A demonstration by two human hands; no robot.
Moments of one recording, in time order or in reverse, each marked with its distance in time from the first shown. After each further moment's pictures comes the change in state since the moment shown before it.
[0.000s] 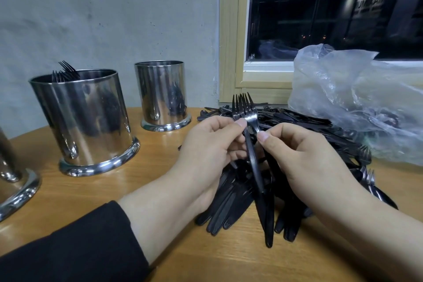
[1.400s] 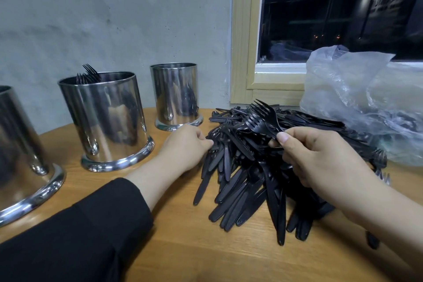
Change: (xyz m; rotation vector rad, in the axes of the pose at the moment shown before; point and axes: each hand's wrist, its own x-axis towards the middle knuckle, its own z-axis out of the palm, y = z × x) left_hand 0.050 0.000 -0.078 1.245 0.202 -0.082; right_hand 0.008 0.005 -0.013 -0.130 -0.078 -0.021
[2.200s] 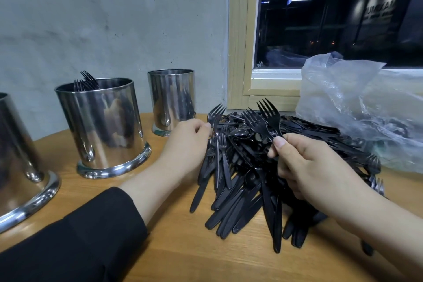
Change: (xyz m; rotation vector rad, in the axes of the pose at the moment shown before) left_hand -0.013 0.019 -0.006 -0.300 0.124 0.112; right_hand 0.002 0.004 0.005 0.057 -0.069 0.034
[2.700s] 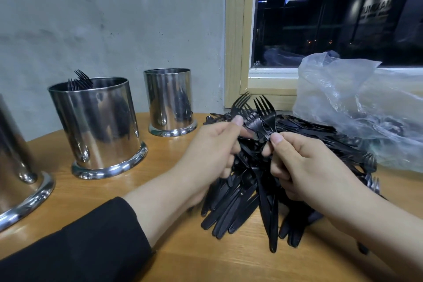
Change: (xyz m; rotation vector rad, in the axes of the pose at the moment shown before) left_hand -0.039 0.036 0.017 -0.589 -0.317 -0.043; right_hand -0.003 -0.010 0.004 0.113 0.001 0.039
